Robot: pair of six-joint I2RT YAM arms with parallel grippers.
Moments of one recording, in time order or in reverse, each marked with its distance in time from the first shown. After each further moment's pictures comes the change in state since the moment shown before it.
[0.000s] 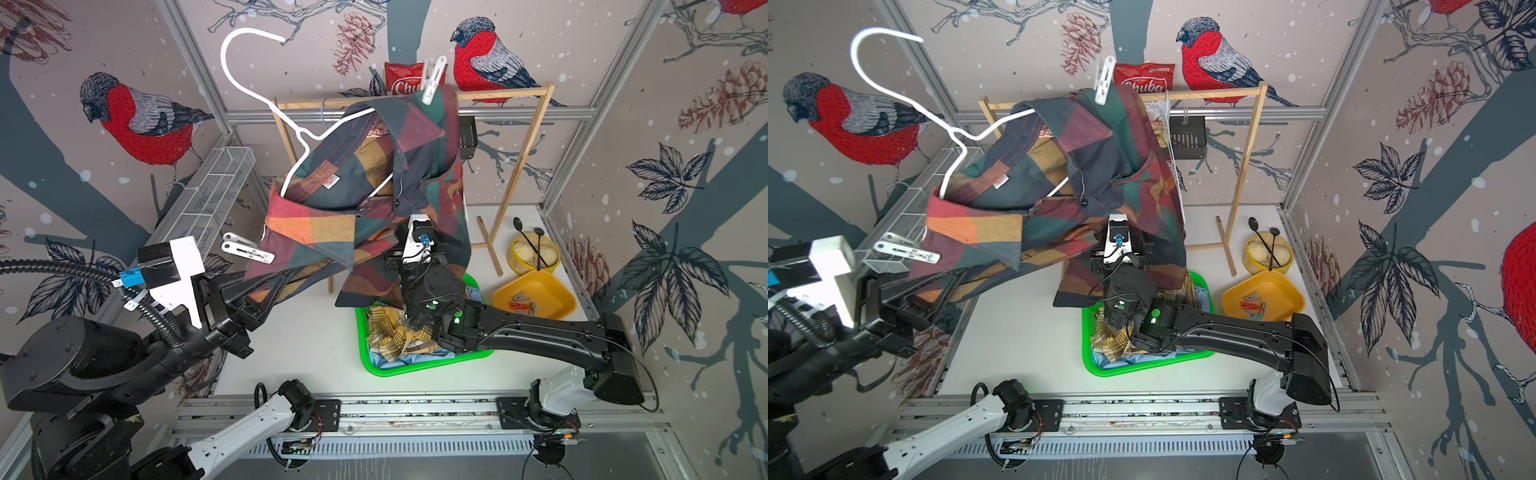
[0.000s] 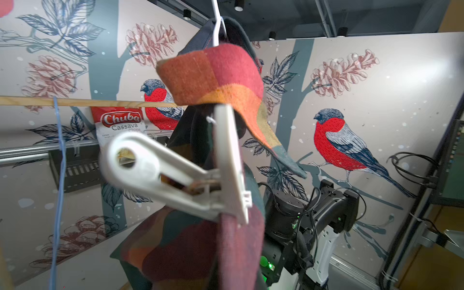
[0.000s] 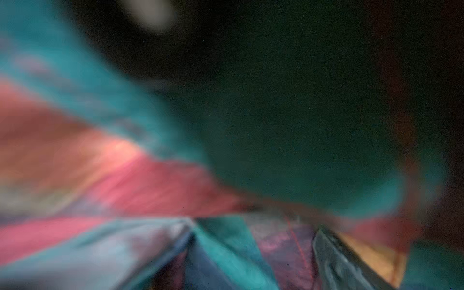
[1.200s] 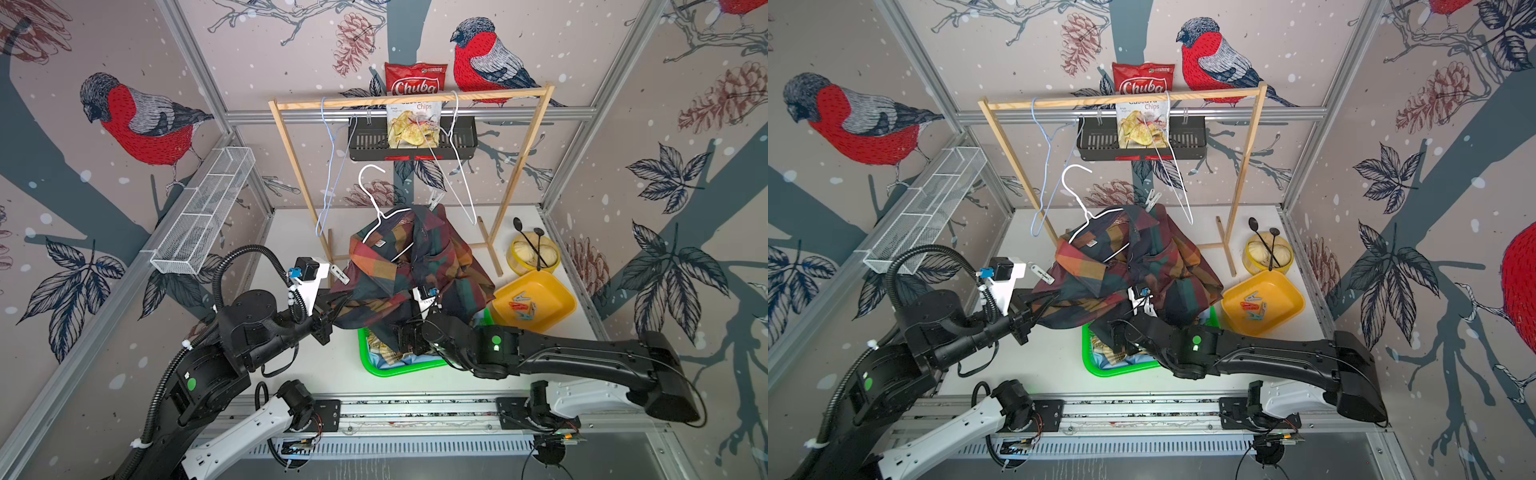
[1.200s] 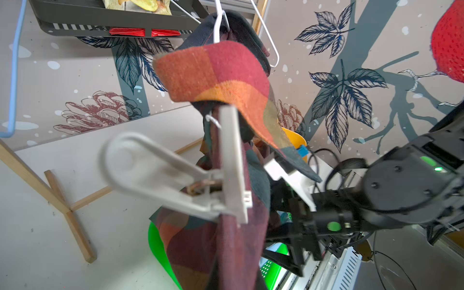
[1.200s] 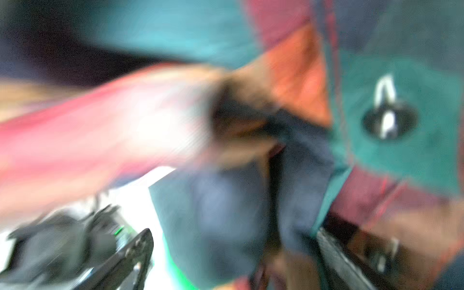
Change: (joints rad) left arm -0.023 -0.112 -0.636 0.048 -0.178 -0.031; right arm 0.026 -0.322 -0.420 -0.882 -0.784 0.911
